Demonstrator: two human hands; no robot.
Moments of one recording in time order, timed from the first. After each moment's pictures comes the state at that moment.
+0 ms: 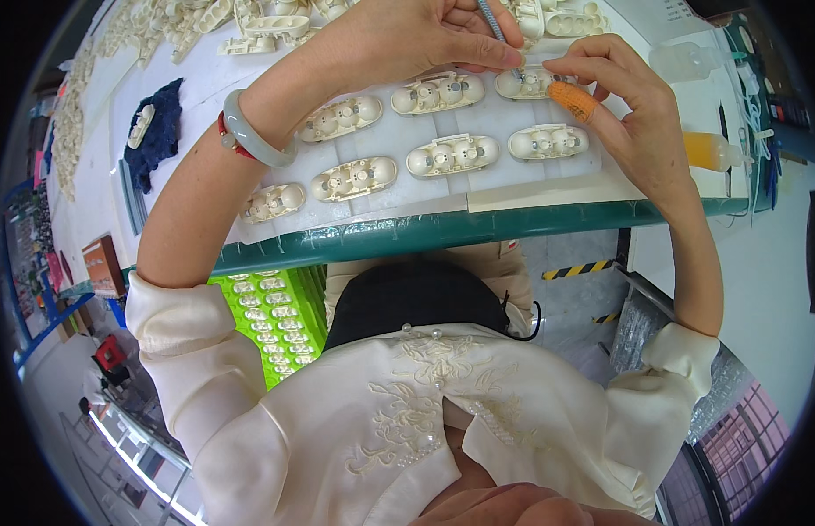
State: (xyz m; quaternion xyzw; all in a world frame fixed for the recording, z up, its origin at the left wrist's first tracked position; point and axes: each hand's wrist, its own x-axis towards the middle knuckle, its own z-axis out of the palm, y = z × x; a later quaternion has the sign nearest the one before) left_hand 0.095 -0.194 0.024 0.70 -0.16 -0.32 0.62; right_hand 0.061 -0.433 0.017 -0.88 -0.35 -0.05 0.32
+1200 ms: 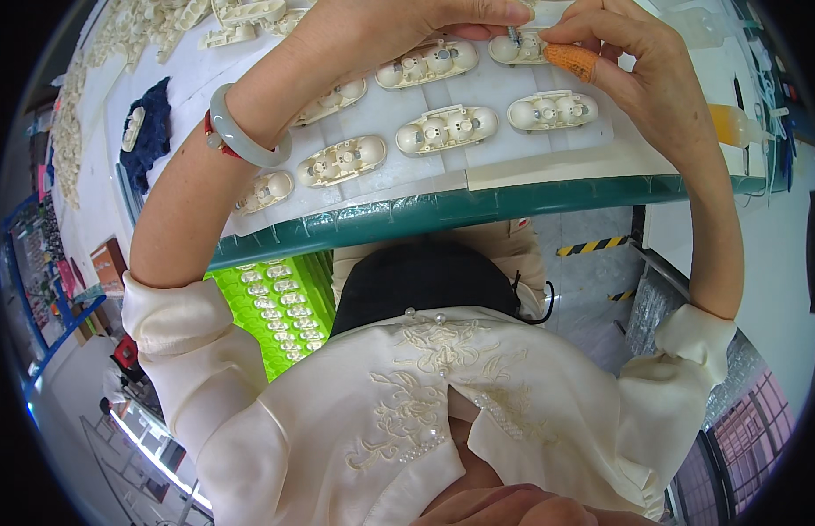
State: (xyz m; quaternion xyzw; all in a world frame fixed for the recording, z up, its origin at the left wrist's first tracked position) left_hand 0.085 -0.205 0.028 0.74 -0.06 -0.26 0.62; right_hand 0.064 -0.413 0.057 -0.90 -0.27 0.10 0.32
